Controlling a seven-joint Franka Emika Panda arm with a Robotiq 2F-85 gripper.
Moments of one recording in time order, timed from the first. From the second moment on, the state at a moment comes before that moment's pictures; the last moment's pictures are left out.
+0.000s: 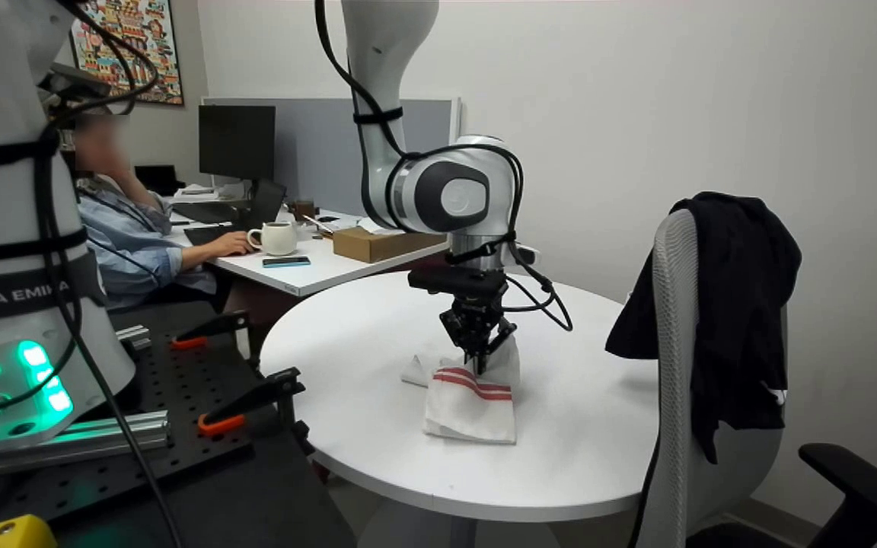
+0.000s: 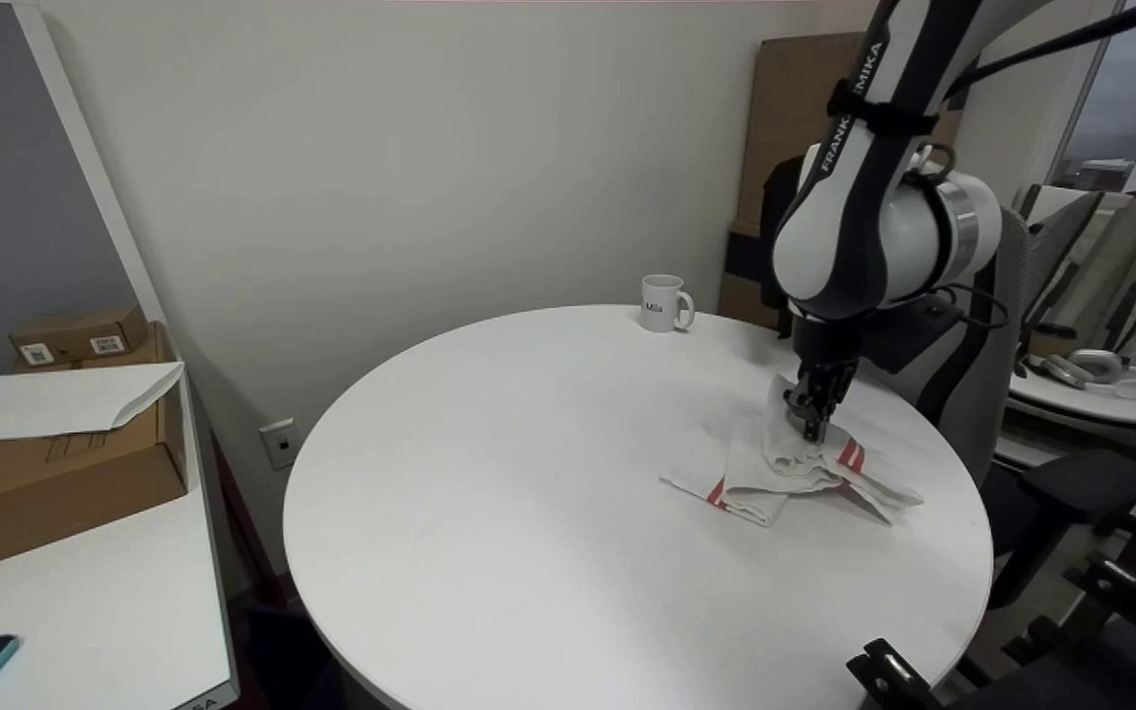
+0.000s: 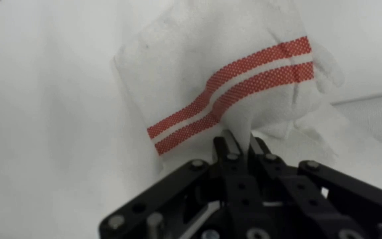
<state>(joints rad) -0.12 0.60 -0.13 -2.29 -0.22 2.89 -0.33</state>
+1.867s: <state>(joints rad) -0.05 0.67 -0.02 -2.31 -0.12 2.97 -0.27</state>
